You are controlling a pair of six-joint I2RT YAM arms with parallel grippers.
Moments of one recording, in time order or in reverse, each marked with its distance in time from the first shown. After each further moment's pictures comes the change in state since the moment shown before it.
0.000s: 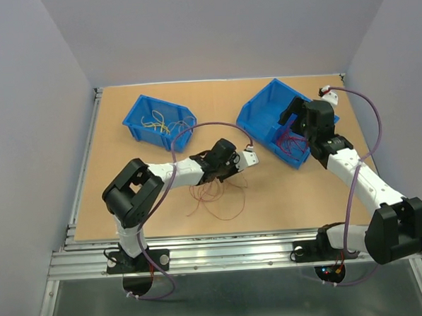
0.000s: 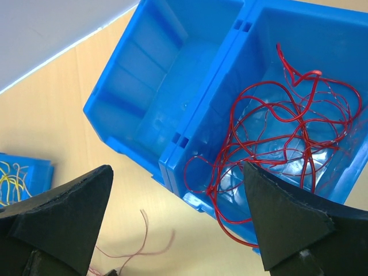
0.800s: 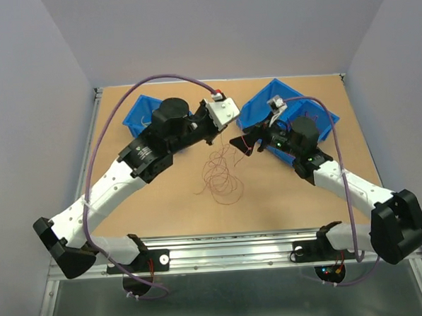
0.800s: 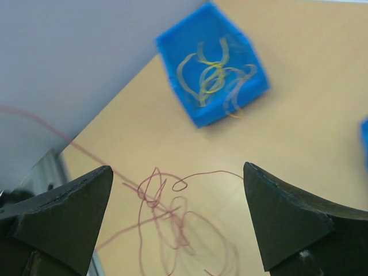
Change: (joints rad) left arm 0.002 -0.550 0.340 -0.256 0.068 -0.066; right arm 0.179 0.006 -0.177 0.538 -0.747 -0.109
